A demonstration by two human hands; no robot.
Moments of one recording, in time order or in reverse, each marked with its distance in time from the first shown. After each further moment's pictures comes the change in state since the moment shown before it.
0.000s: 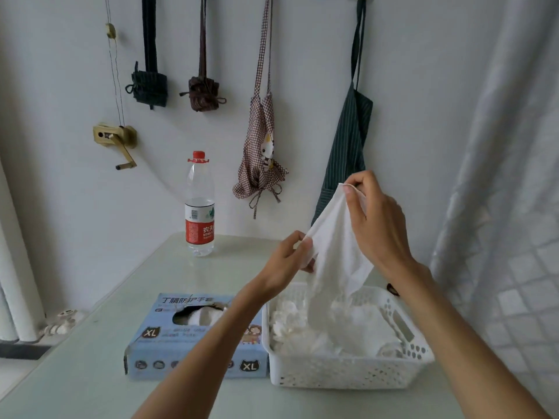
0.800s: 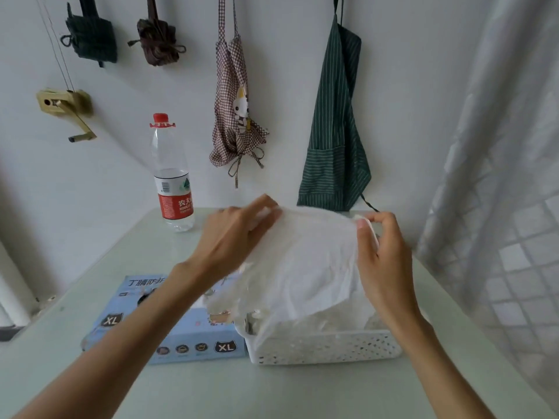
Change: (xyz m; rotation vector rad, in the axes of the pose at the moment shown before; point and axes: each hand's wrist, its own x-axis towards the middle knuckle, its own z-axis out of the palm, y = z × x) left_hand 0.002 -0.017 -0.026 0.989 0.206 0.416; right_hand -0.097 0.055 0.015 0.208 0.040 0.410
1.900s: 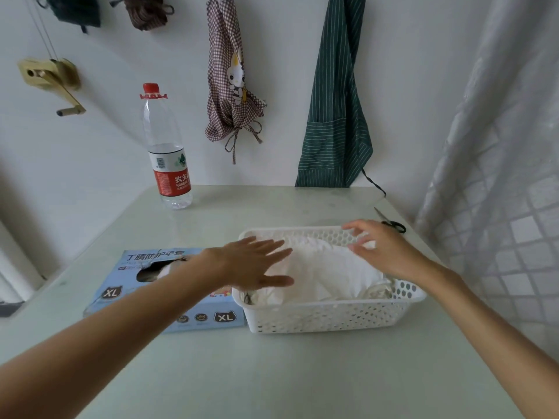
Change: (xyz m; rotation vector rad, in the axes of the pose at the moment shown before) left_hand -0.031 0.013 0.032 0.335 -1.186 0.049; right_hand 0.022 0.076 -0.016 -0.286 -0.762 0.097
